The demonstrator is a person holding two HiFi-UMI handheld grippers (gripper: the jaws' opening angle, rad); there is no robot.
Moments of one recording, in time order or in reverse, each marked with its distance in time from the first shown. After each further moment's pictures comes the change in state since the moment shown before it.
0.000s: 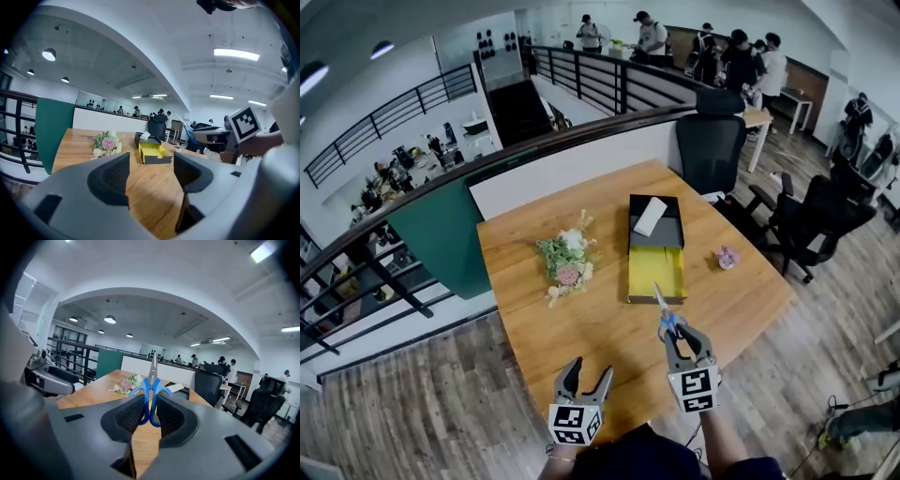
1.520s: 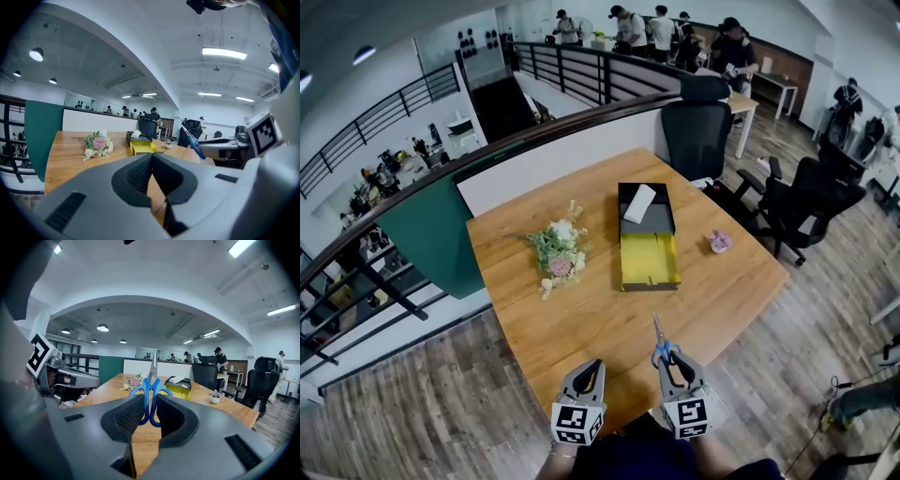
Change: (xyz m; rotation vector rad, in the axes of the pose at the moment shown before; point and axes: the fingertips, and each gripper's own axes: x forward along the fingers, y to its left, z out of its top) left arm -0.012 -0.019 -0.016 0.075 0.006 -0.115; right arm -0.060 0.058 -0.051 0.150 -0.035 -0.025
